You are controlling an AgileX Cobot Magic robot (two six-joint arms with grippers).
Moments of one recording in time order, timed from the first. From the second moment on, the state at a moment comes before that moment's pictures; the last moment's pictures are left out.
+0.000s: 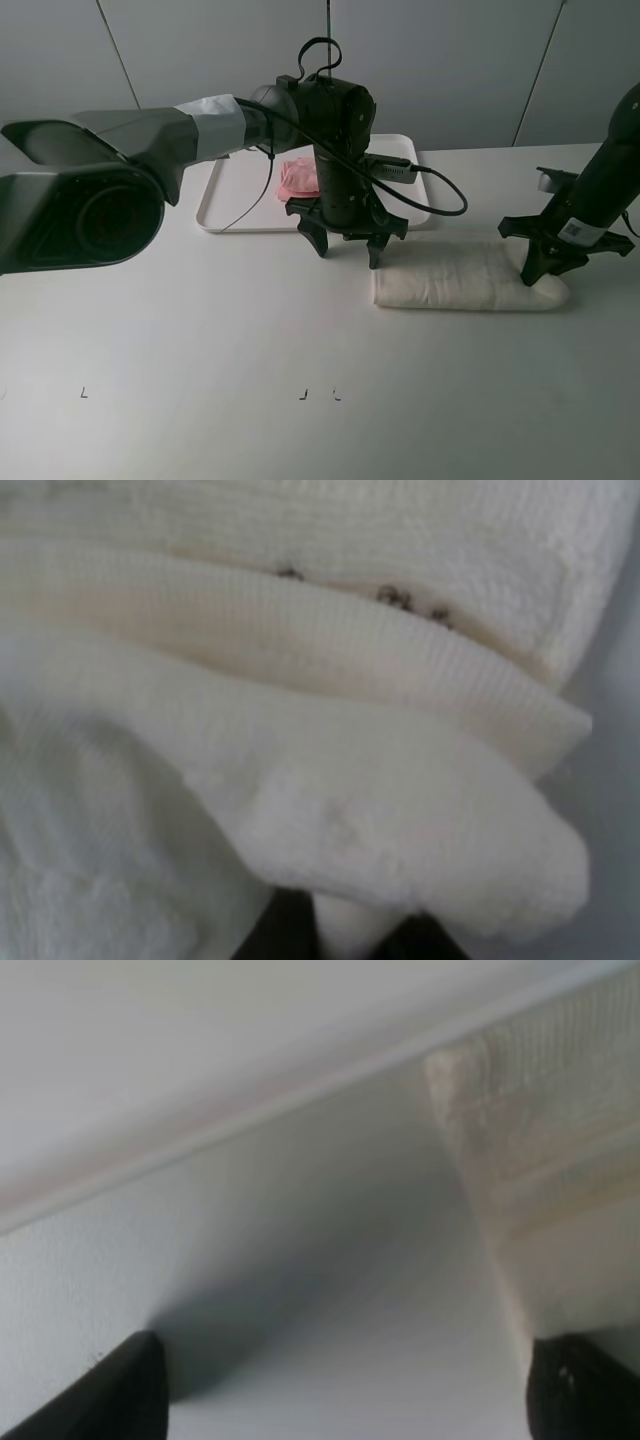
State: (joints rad) left arm -0.76 2.61 -2.27 -0.03 1.22 -0.33; right arm -0.09 2.03 -1.09 0.26 0.83 -0.22
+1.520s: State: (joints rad) left arm -0.76 2.61 -2.27 -0.02 1.22 -0.29; right arm -0.02 1.85 -1.09 0.82 1.02 -0.40
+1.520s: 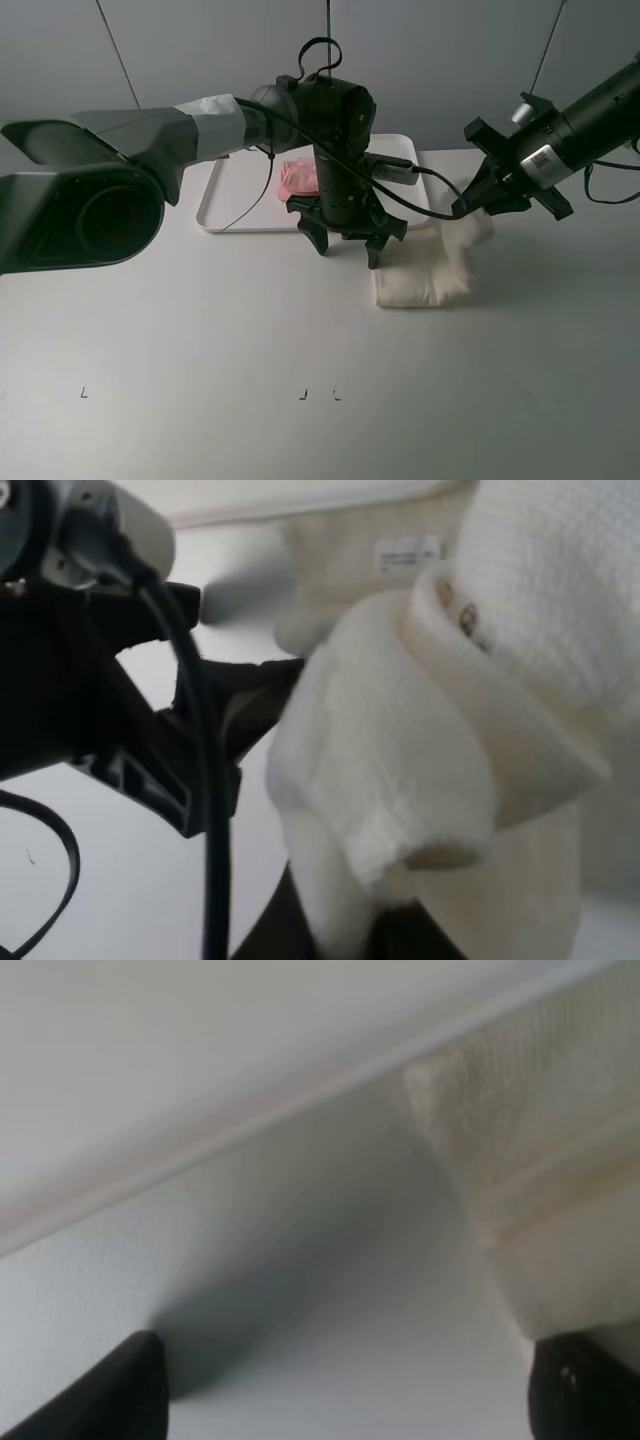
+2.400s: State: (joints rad) left arm -0.72 2.61 -2.27 -0.04 1.22 -0.28; right arm 0.02 1.99 -0.87 1.34 0.84 -0.87
